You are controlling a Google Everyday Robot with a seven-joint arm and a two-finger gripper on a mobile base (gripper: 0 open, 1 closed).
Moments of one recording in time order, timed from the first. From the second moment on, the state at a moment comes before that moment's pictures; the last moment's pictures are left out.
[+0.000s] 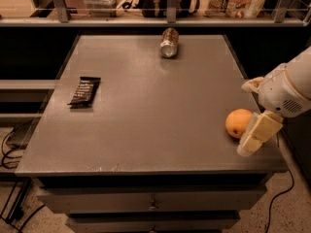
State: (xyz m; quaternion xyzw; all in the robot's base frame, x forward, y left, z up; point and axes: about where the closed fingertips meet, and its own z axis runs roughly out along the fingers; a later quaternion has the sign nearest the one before) arm 0.468 -0.200 0.865 -0.59 0.77 0.08 0.21
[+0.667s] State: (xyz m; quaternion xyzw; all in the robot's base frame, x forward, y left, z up) arm 0.474 -0.211 0.844 -0.56 0.79 0.09 0.21
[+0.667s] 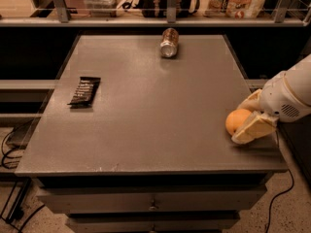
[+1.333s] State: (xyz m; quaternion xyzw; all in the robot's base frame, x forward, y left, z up) arm 0.487 -0.204 0.878 -0.54 0.80 0.10 0.23
